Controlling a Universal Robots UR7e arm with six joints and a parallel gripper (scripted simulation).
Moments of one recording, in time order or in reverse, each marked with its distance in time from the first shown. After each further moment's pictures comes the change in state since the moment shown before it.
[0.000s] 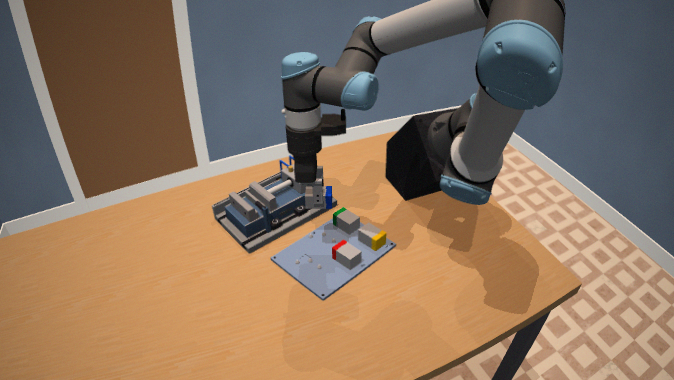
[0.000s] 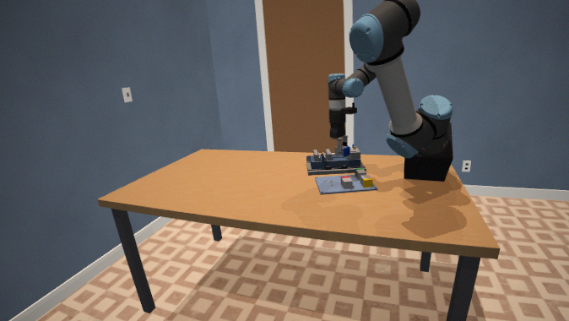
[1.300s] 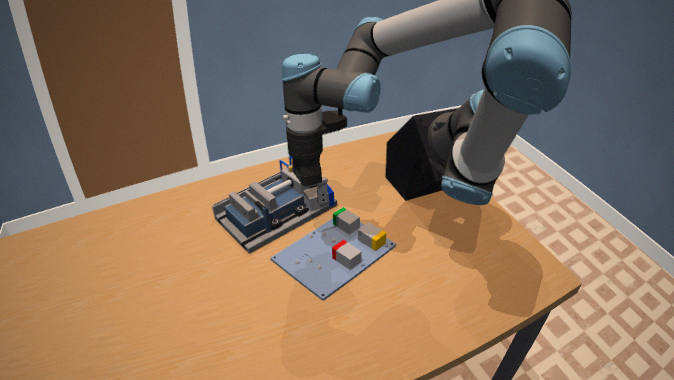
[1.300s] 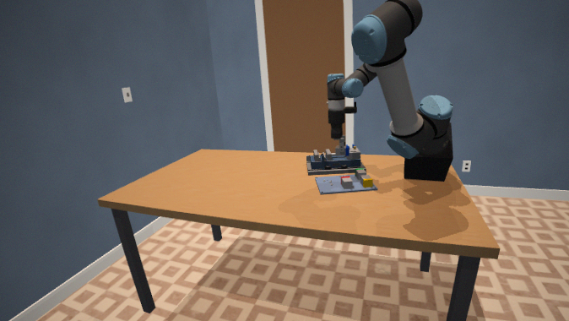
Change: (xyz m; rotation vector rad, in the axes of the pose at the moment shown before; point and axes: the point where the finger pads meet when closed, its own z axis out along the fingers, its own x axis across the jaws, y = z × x) arm 0.000 0.000 0.000 0.000 0.000 -0.461
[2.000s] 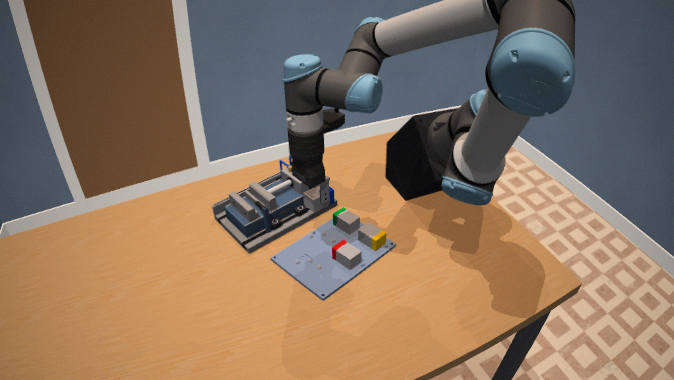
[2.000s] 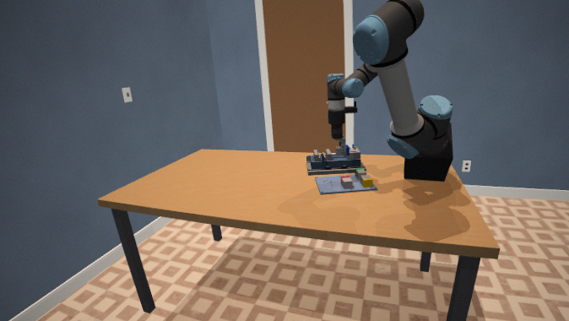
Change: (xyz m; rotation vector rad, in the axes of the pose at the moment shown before) arm 0.000 0.000 0.000 -0.001 0.002 -0.246
